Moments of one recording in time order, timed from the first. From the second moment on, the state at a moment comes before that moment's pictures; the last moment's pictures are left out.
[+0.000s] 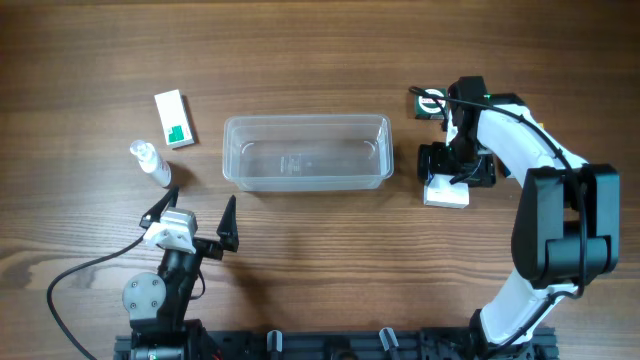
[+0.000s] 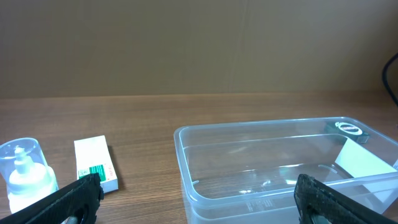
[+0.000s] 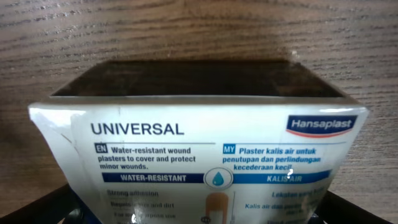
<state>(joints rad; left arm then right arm) 0.07 0.01 0.01 -0.05 0.29 -0.06 0.06 1.93 1.24 -0.96 -0.01 0.17</state>
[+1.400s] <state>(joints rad) 0.07 0.01 0.01 -0.05 0.29 -0.06 0.50 1.93 2.01 -1.32 -0.11 0.35</state>
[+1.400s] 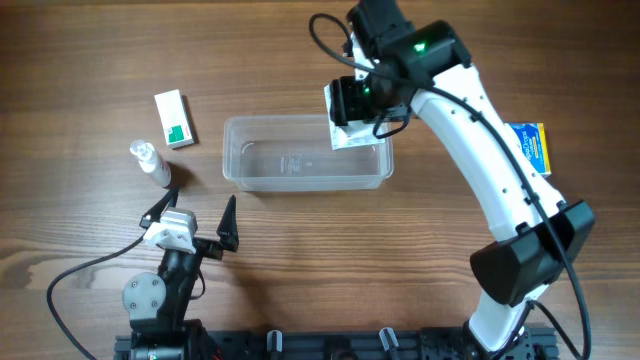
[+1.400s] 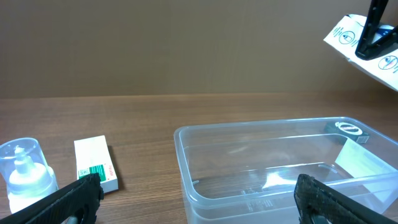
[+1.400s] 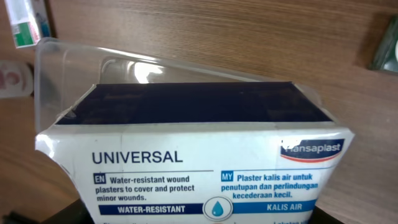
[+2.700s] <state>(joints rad) 0.07 0.01 0.01 -0.05 0.29 -0.06 0.55 2.13 1.91 -1.28 -0.04 0.53</state>
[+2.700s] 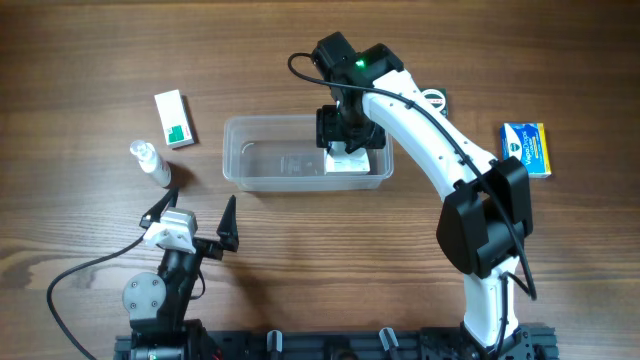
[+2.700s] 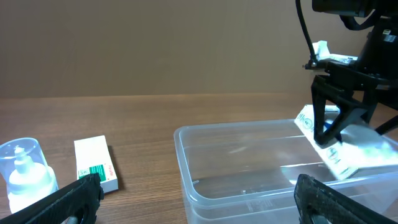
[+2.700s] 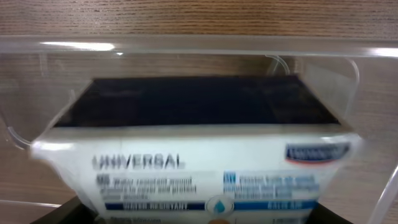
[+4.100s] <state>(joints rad) 0.07 0.01 0.01 -0.05 0.29 -0.06 -0.29 2.01 1.82 -1.22 0.17 -0.26</state>
